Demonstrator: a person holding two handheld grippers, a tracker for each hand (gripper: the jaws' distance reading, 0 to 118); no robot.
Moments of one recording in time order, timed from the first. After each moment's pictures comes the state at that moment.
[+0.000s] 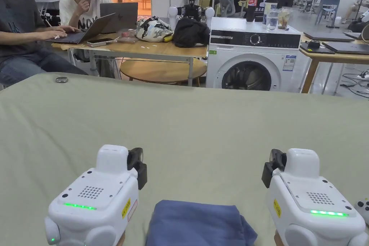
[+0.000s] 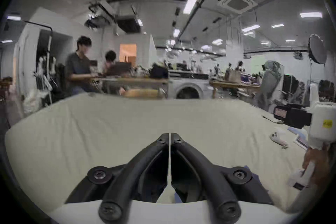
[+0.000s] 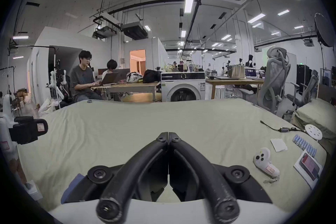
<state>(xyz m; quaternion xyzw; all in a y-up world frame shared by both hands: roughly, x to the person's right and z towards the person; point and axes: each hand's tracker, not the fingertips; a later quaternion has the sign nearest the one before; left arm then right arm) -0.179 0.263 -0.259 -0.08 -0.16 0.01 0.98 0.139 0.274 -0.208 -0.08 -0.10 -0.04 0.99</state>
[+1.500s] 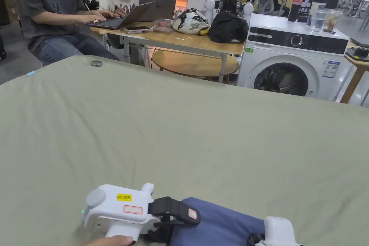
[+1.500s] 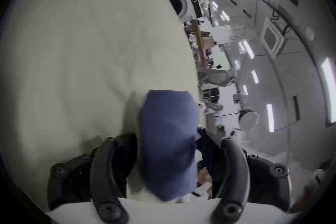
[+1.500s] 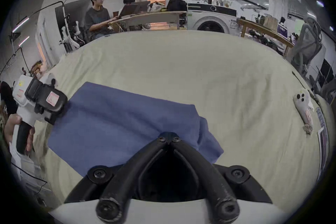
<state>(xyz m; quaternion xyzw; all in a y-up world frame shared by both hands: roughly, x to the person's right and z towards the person) -0.218 0.122 -0.353 -0.52 -0.43 0.40 0.62 0.090 0.174 -0.218 -0.37 0.00 -0.03 0.93</state>
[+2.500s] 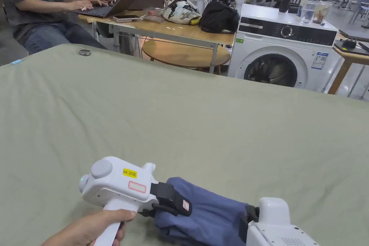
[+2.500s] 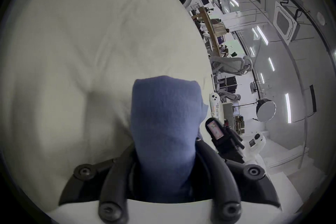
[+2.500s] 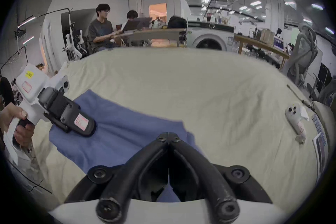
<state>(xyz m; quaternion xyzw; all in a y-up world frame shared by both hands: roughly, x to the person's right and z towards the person) -0.201 0.170 -0.357 -0.56 -0.38 0.30 0.67 0.093 0.201 -0.199 -0.26 -0.01 -0.01 0.97</state>
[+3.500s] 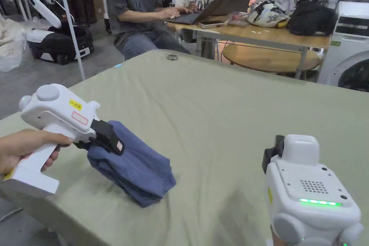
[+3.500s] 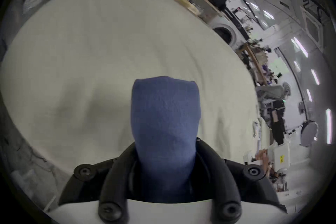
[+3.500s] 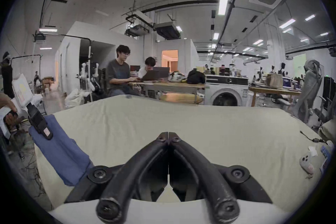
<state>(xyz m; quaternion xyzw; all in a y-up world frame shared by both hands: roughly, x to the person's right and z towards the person) -0.531 0.311 -0.339 -0.55 -0.12 0.21 0.80 -0.068 0.268 -0.276 -0.09 0.06 0.00 0.99</state>
